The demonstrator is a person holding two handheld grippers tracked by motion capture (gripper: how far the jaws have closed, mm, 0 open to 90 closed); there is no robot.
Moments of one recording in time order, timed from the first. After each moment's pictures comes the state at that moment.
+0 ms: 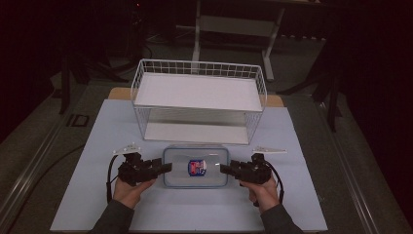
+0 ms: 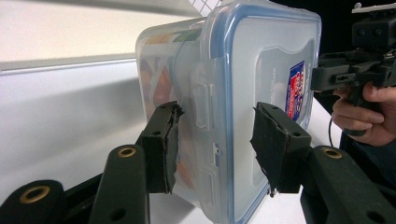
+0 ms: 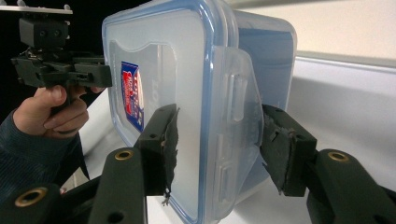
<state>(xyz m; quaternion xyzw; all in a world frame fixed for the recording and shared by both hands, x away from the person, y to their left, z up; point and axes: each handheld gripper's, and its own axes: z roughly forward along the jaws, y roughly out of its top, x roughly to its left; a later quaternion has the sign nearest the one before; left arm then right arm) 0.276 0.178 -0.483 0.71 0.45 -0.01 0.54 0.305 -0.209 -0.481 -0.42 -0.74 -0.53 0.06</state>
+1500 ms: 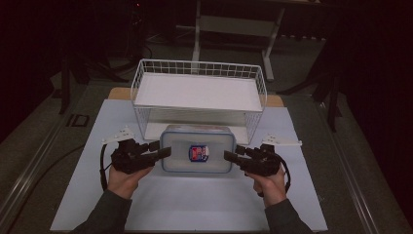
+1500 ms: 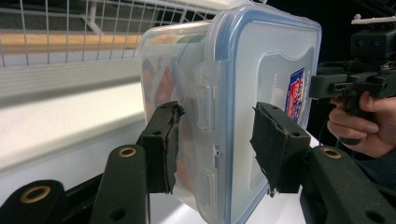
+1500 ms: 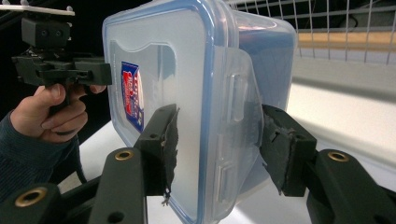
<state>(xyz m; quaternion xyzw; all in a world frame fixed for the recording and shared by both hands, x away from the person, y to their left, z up) 0.276 0.177 -0.413 0.71 0.41 0.06 0.58 0.298 -0.210 -0.417 -0.37 -0.73 -0.58 -0.01</state>
